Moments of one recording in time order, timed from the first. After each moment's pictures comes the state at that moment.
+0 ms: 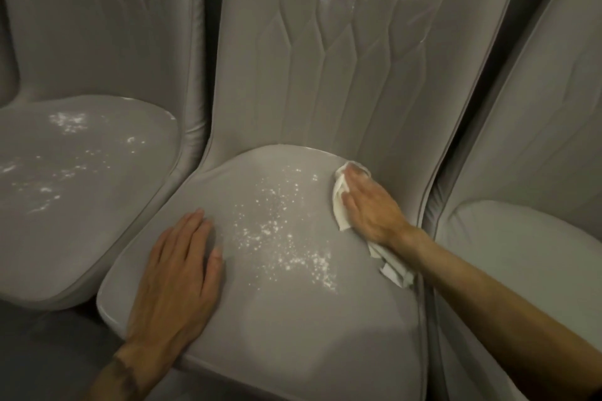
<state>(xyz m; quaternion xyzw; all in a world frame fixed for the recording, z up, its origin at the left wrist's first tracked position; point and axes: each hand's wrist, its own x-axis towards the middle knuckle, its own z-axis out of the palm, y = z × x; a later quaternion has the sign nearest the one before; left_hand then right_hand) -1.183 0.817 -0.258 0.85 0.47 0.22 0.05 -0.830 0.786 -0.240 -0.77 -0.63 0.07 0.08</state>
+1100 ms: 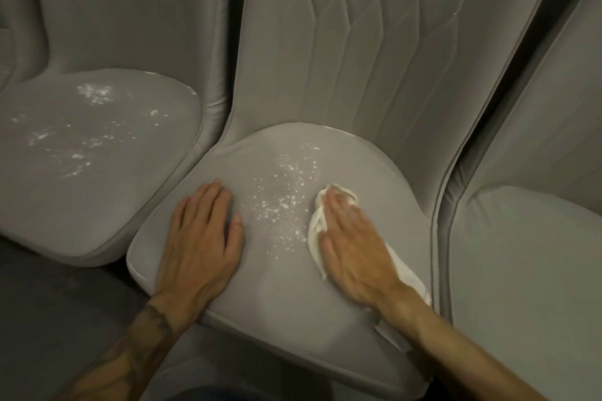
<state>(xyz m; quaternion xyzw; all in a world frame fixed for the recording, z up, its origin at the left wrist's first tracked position) -1.183 0.819 -0.258 0.85 0.49 0.19 0.06 -0.941 0.711 -0.254 -0.73 -0.67 0.10 0.10</state>
